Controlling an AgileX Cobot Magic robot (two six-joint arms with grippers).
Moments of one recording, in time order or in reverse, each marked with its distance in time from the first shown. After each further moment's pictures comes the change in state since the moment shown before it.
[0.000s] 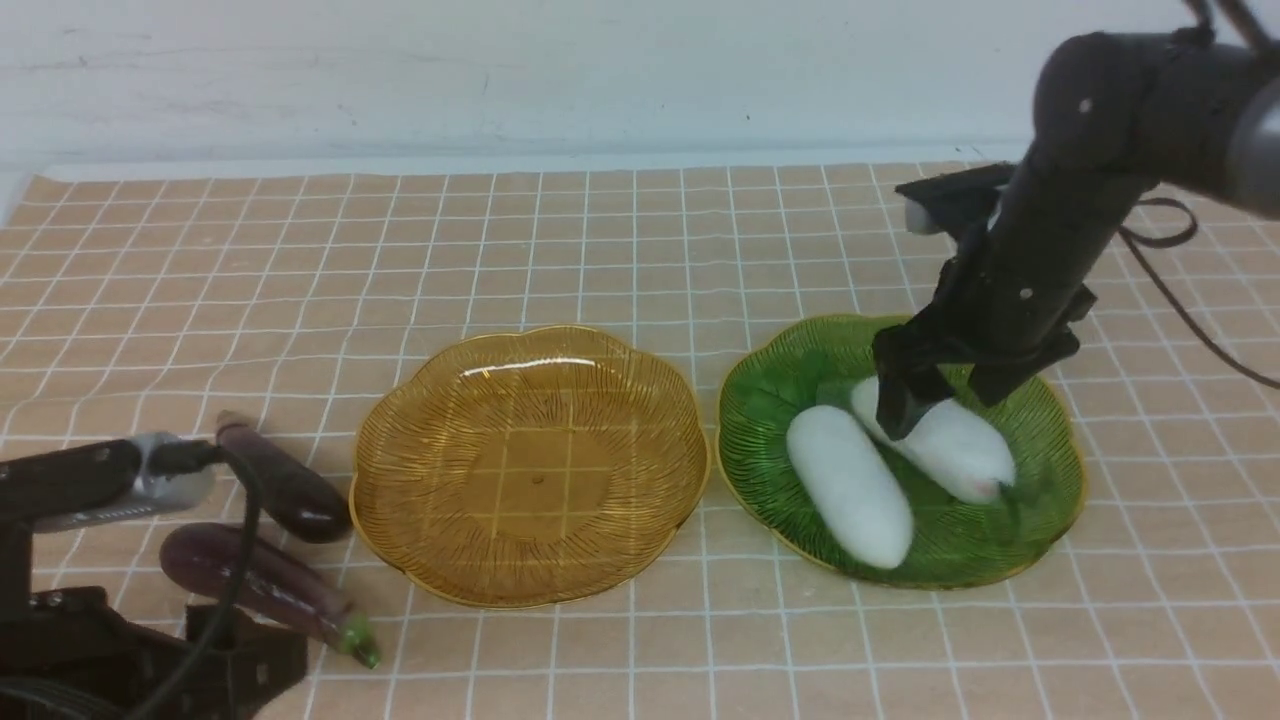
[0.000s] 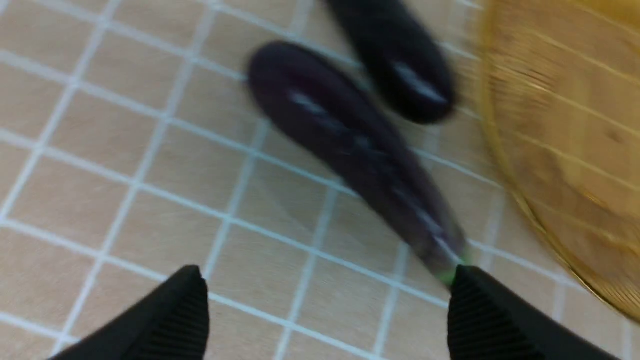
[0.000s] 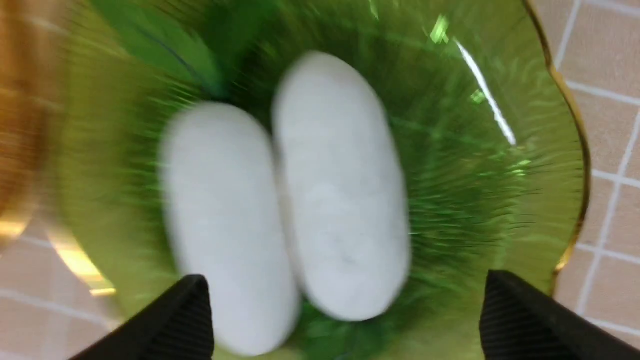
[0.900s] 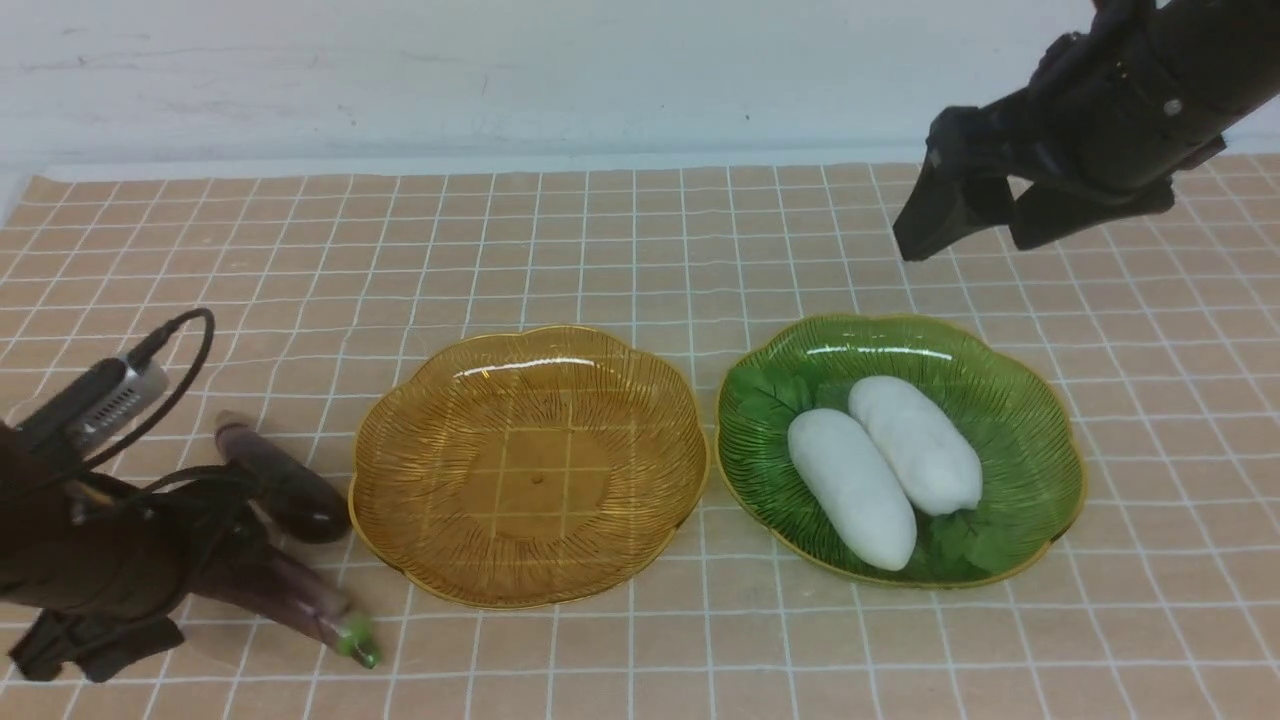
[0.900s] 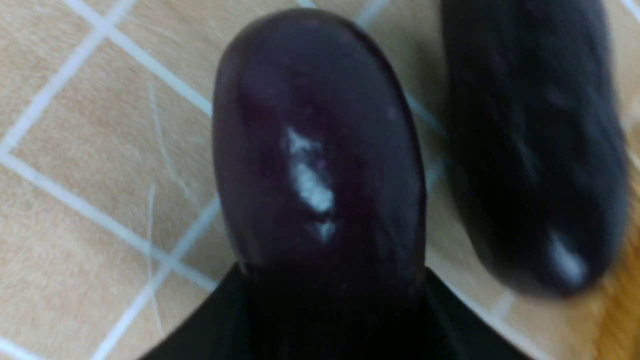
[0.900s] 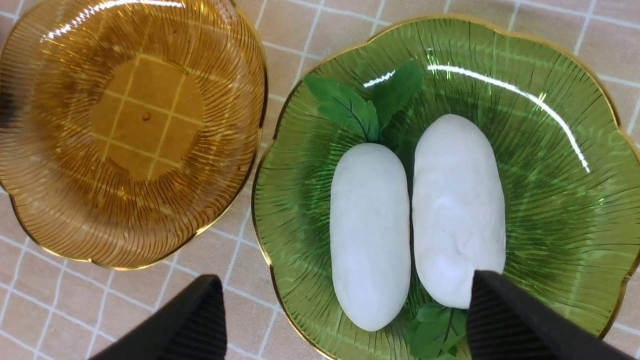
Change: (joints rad) right arm 0.001 -0.175 0.000 0.170 0.020 -0.073; left arm 0.038 0.700 -0.200 -0.225 -0.258 -0.041
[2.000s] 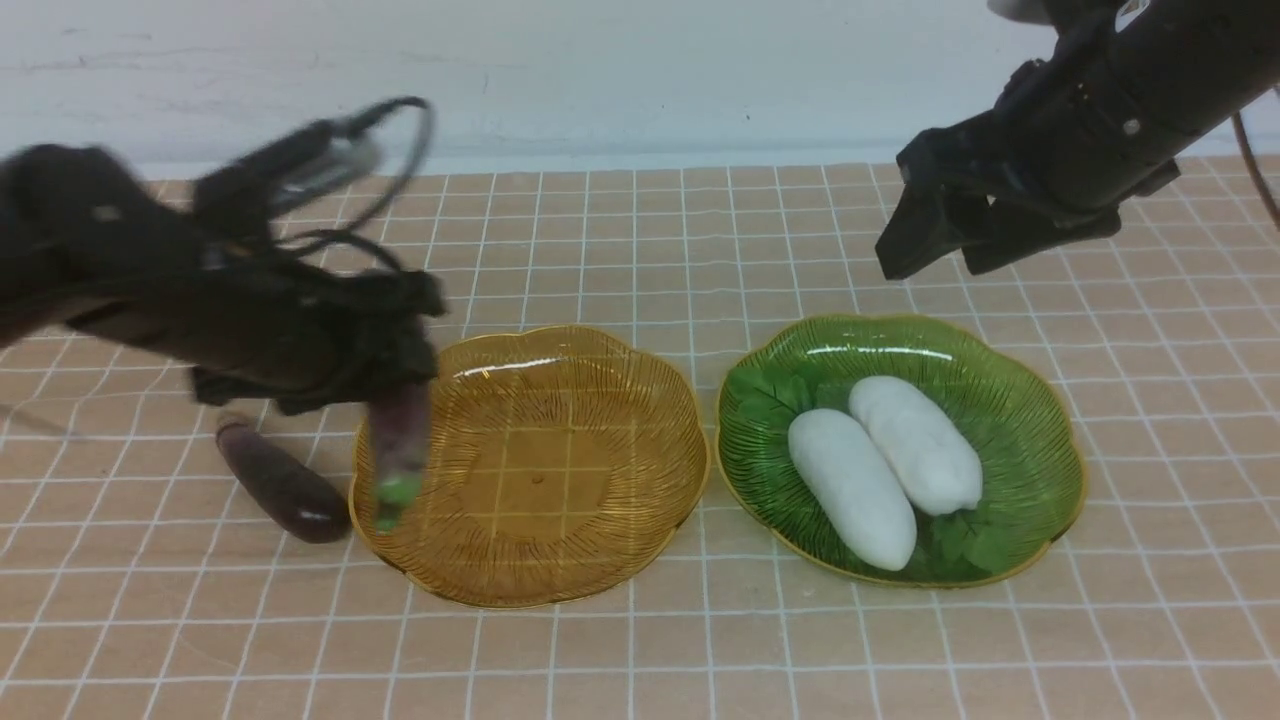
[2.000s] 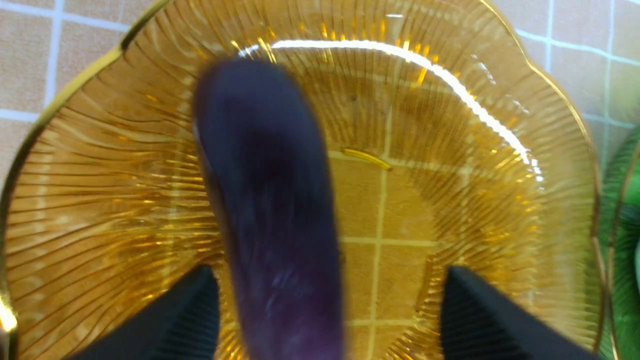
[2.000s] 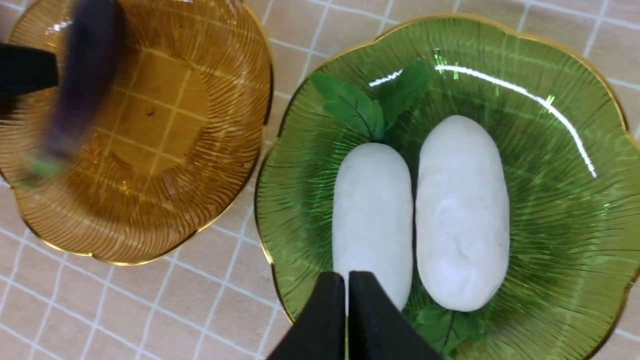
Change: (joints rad) right arm 0.000 0.001 0.000 0.016 0.000 -0.024; left arm -0.263 0.183 -0.527 -0.126 0.284 0.308
